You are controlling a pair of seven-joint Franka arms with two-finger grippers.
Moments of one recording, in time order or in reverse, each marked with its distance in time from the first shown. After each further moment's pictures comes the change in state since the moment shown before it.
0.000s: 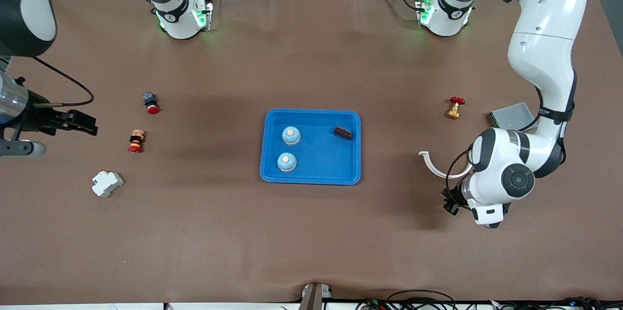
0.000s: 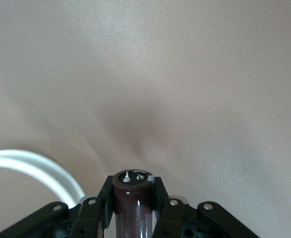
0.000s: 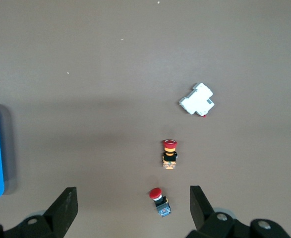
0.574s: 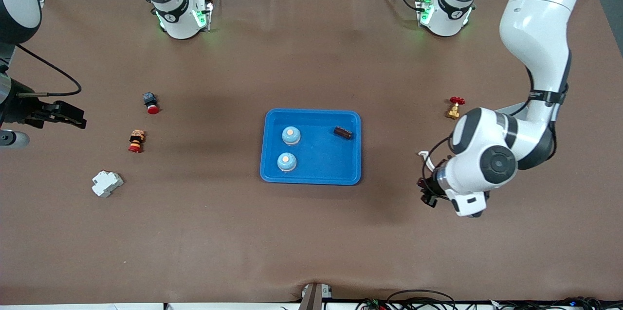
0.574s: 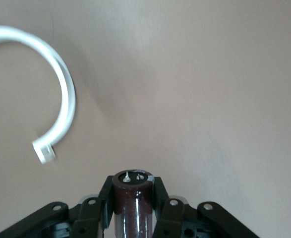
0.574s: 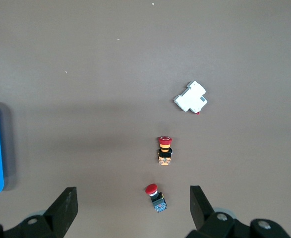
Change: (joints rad) left arm -0.085 -0.072 -0.113 0.058 0.000 -0.123 -0.355; right arm -0.012 -0.037 0.009 -0.007 0.000 -0.018 -0.006
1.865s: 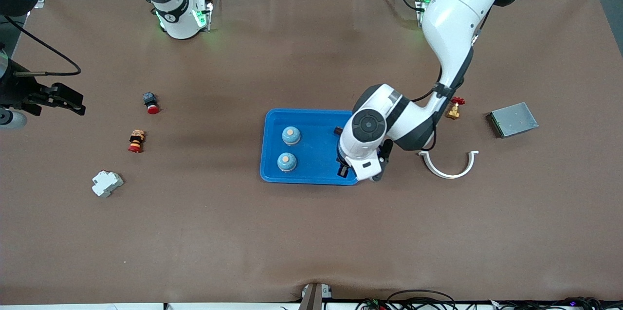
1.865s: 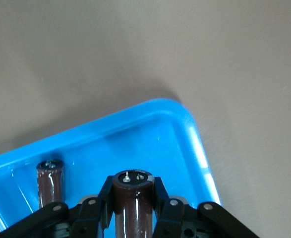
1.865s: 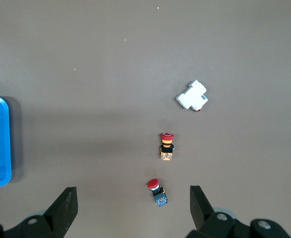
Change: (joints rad) left arm -0.333 0.097 0.022 0.016 0.000 0.093 -0.358; right arm 0.032 -0.075 -0.017 -0.036 0.000 -0.013 0.000
